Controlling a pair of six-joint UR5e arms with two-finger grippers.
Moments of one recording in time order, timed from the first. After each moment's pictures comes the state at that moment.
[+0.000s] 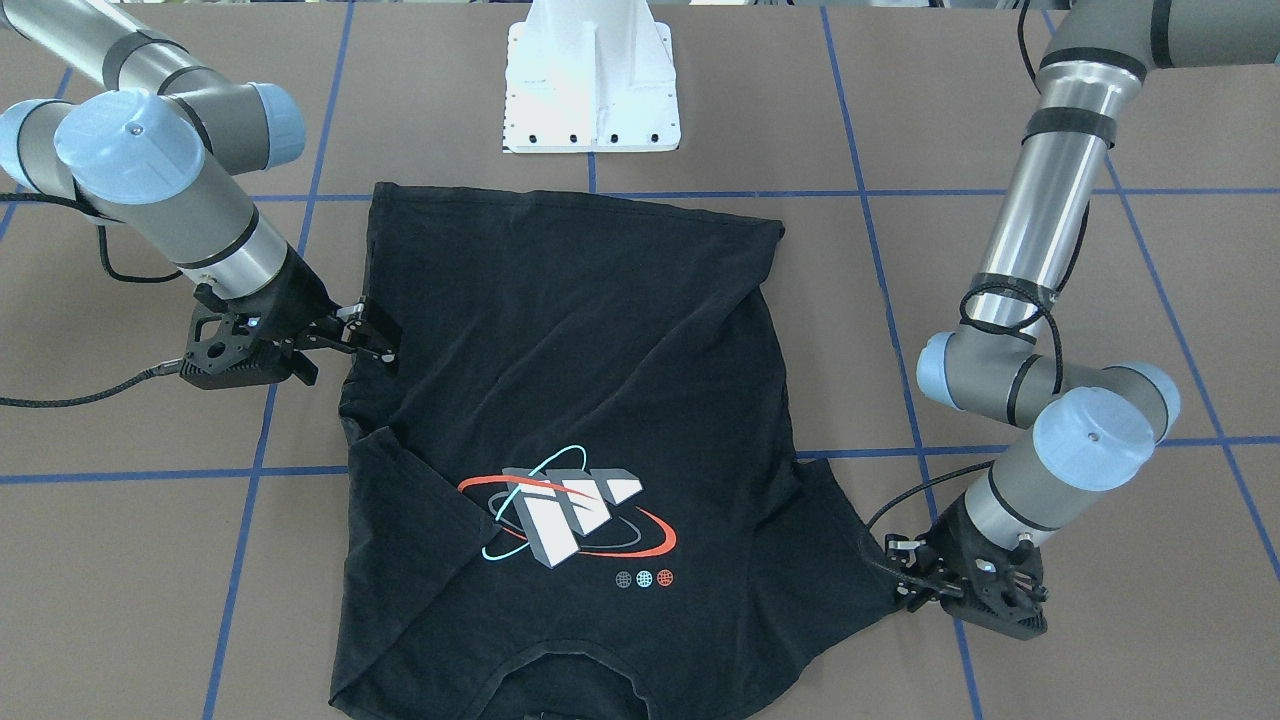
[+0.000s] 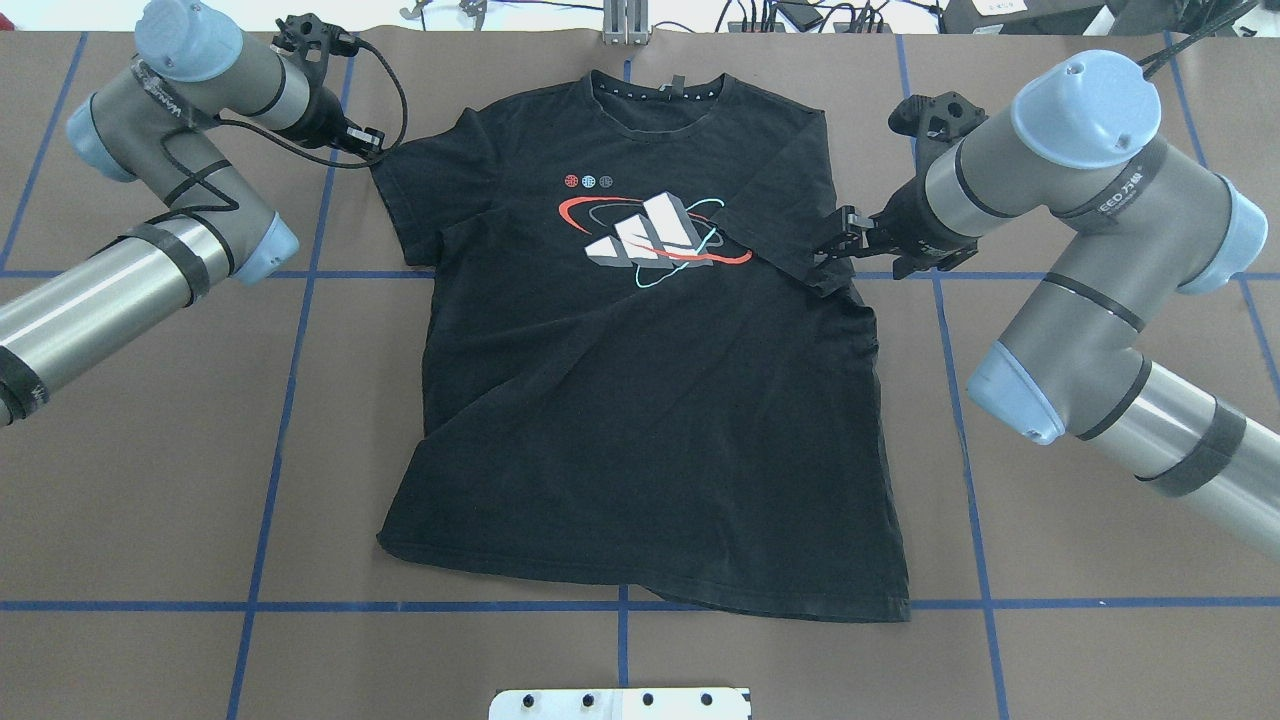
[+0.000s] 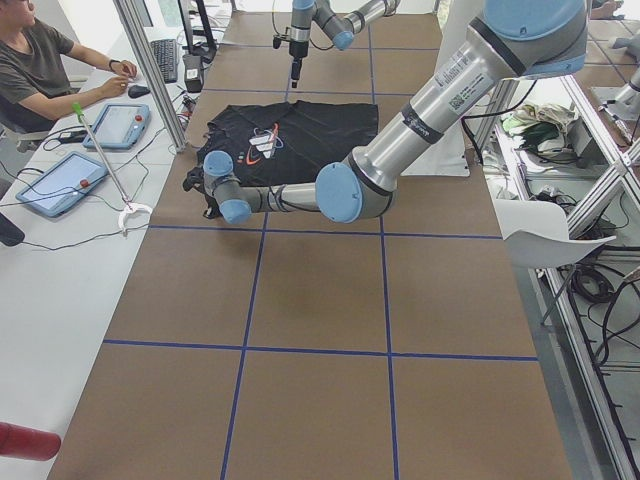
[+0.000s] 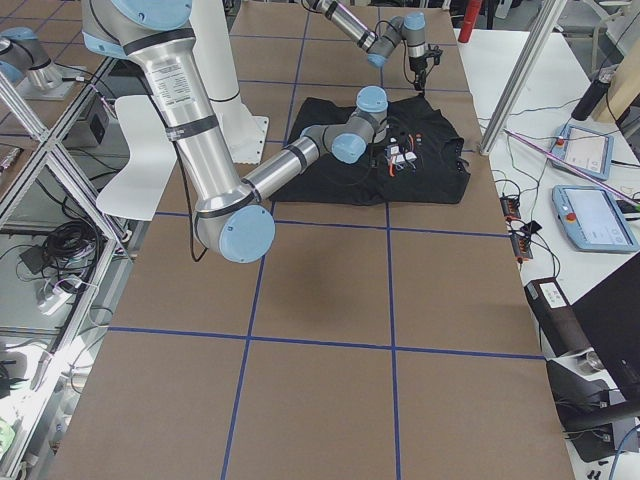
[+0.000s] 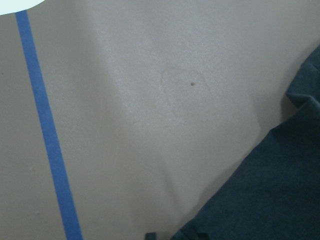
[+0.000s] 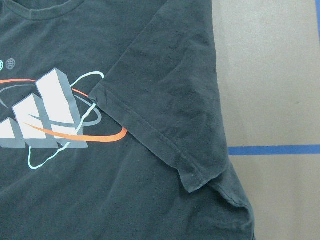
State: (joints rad) left arm -0.97 -2.41 -0.64 -2.61 -2.08 -0.67; right arm 0.83 -1.16 1.72 -1.25 2.10 1.11
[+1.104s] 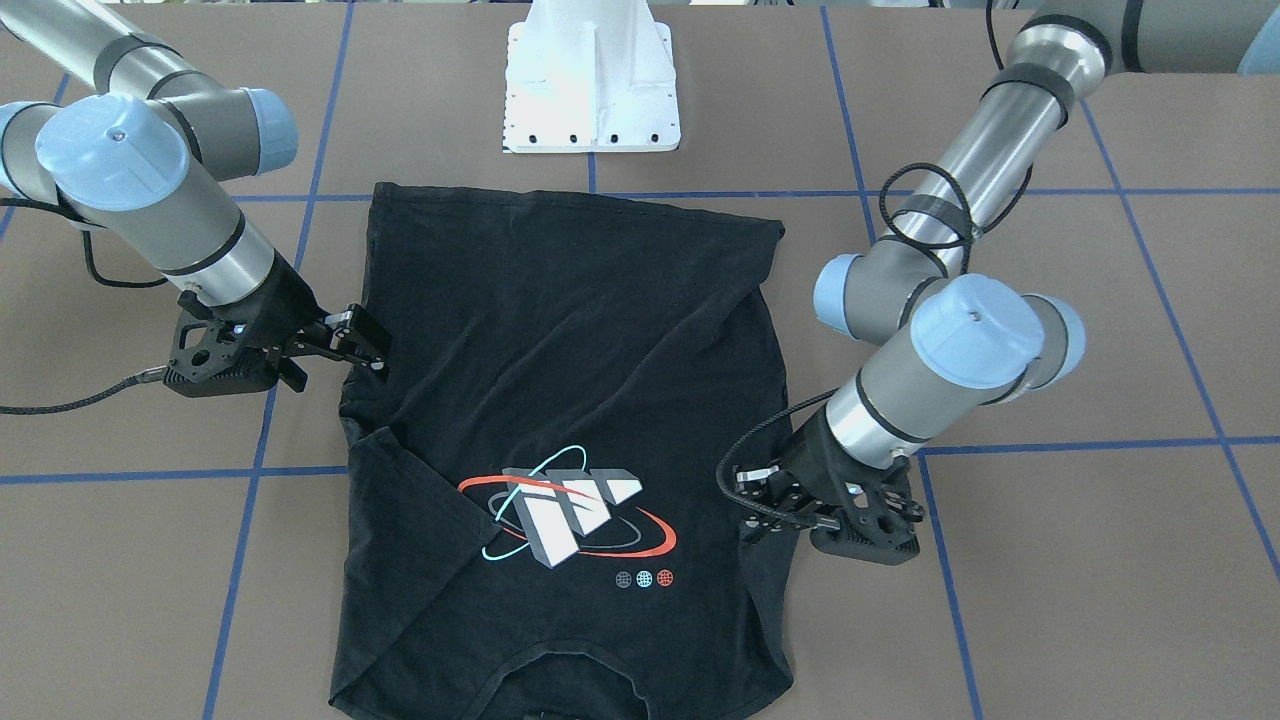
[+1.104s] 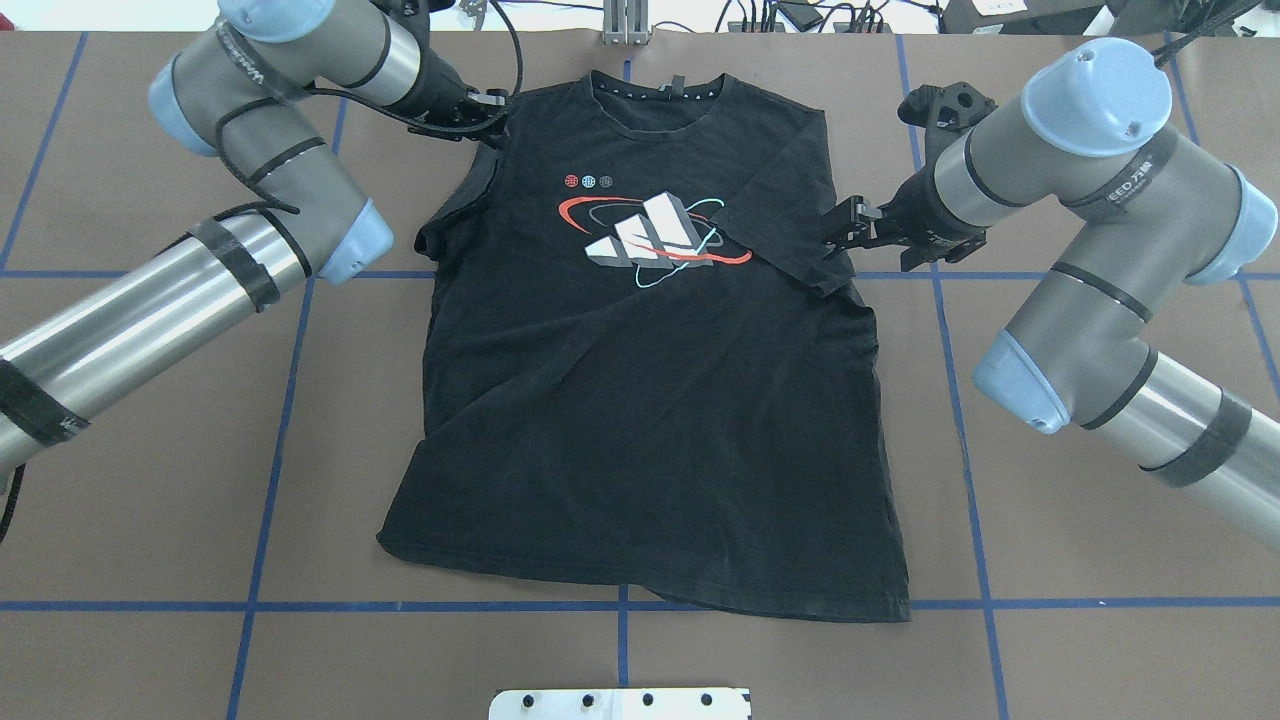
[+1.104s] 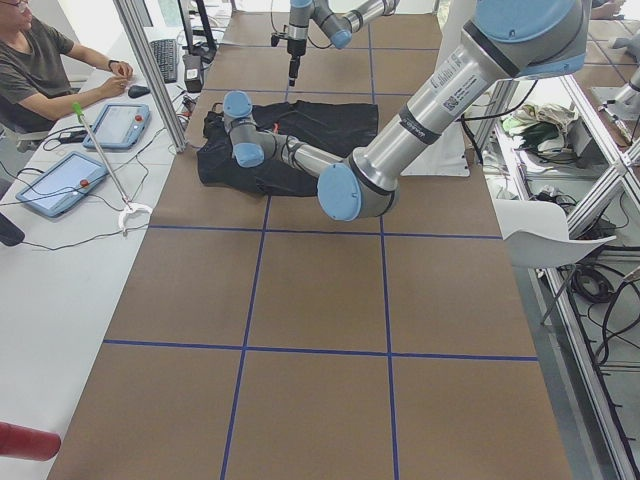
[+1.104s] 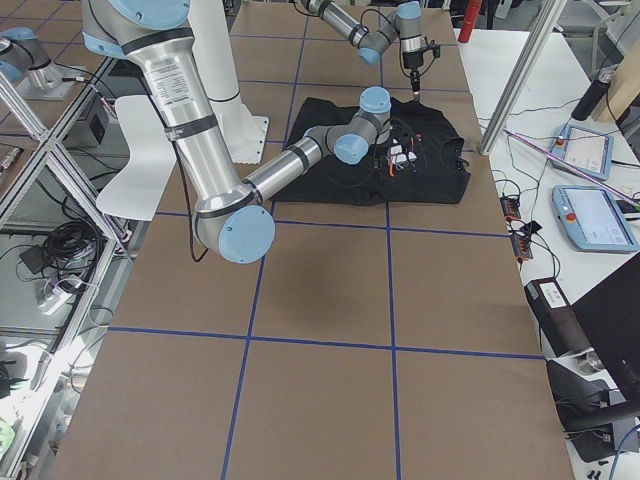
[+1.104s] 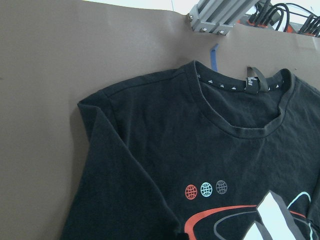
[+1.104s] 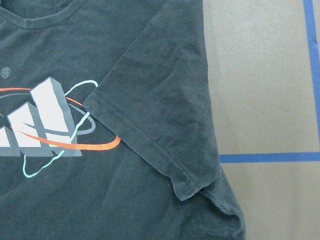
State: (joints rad) left arm -0.87 -2.44 -1.01 -2.40 -2.09 -1.12; right arm 0.85 -1.16 1.71 -1.25 2.11 1.11
